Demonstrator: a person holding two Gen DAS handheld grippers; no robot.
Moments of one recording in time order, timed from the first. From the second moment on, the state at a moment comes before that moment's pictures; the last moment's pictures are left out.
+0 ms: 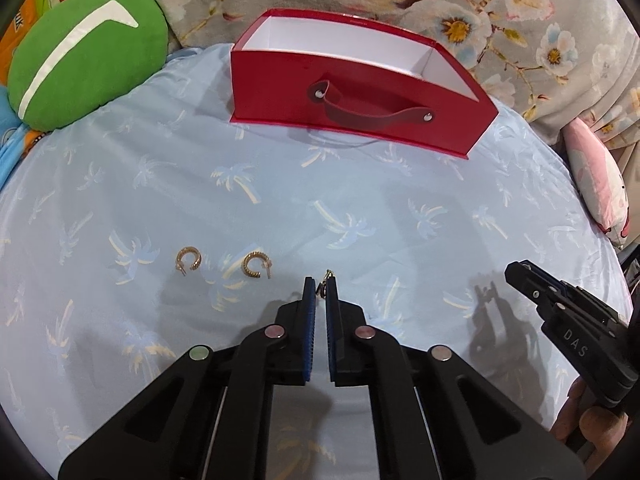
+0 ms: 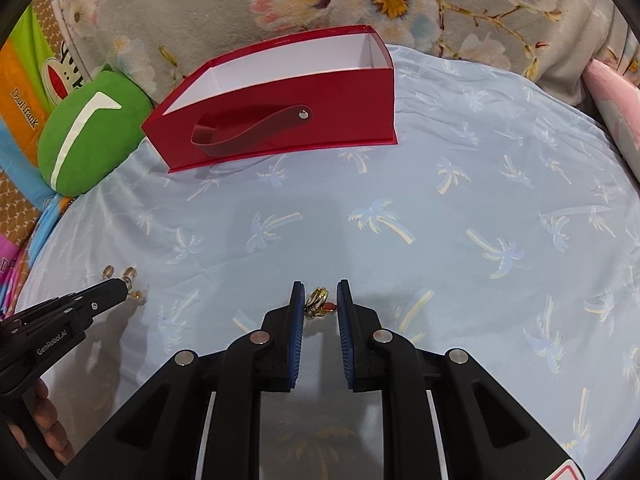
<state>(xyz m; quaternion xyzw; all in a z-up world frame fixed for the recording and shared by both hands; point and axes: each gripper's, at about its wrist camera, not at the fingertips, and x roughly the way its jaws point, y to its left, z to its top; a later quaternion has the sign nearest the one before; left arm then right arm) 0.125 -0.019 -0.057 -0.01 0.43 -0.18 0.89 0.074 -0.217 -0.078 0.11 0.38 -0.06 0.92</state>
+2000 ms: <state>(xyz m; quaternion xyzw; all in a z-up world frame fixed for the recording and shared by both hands) 0.457 -0.128 0.029 0.07 0.33 -0.10 0.94 0.425 -0.237 0.003 0.05 0.36 -0.01 0.93</state>
